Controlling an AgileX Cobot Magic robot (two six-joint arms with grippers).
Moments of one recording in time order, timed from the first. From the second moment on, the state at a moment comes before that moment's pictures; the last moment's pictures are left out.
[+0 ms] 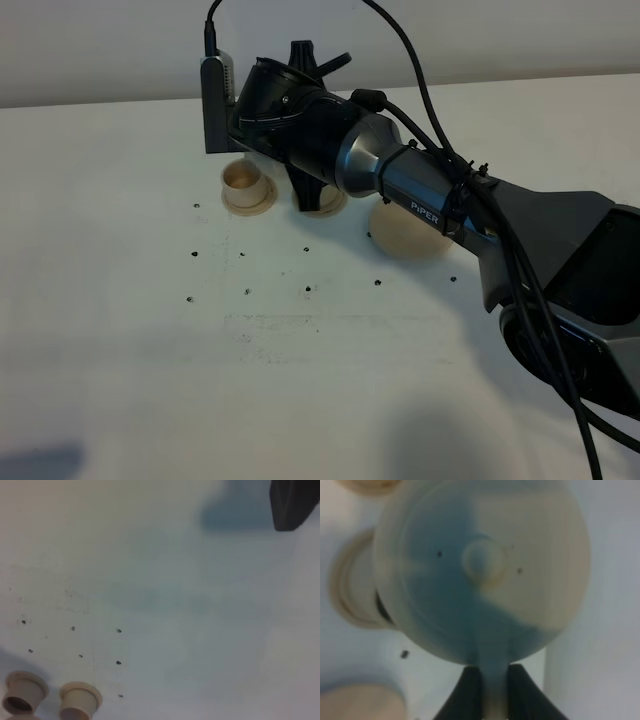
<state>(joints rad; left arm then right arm) 0.12 -0.01 -0.46 -0.04 1.06 -0.05 0.78 2.42 -2.23 -0.70 1.07 -0.51</state>
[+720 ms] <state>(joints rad) 0.12 -0.01 -0.46 -0.04 1.06 -0.05 0.79 2.43 -2.23 -0.81 1.08 -0.51</state>
